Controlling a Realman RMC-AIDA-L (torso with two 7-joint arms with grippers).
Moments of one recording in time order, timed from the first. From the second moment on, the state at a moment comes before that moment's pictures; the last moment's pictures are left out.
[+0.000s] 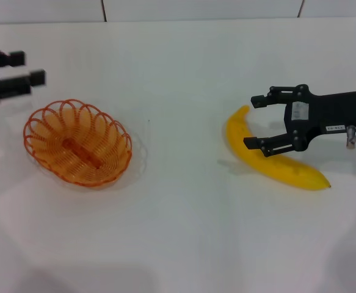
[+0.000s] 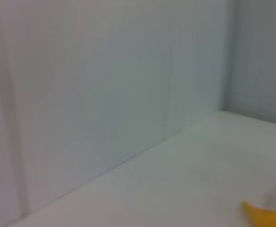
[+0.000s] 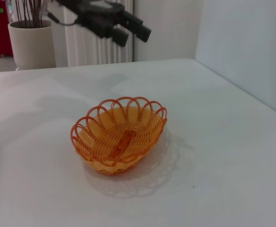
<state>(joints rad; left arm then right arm) -0.52 -1.95 0.67 0.86 1.96 1.51 -1.55 0.58 2.03 -0.61 -0.70 -2.22 -1.57 1.17</state>
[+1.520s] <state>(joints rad) -0.77 -1.95 0.69 0.70 2.57 1.23 -1.91 0.60 2.03 -0.62 -0.69 -2.22 -1.57 1.18</state>
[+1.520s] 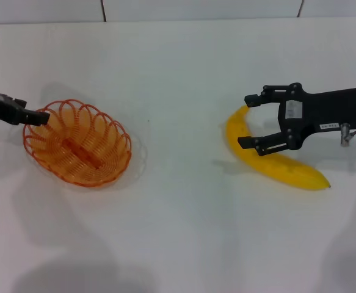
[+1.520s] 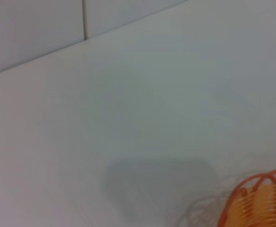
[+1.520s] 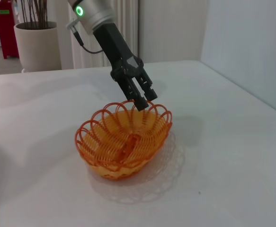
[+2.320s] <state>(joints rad) -0.79 -1.98 0.69 0.63 2.58 1.17 -1.87 0.61 2.03 -0.63 -0.69 -2.22 -1.56 1.18</state>
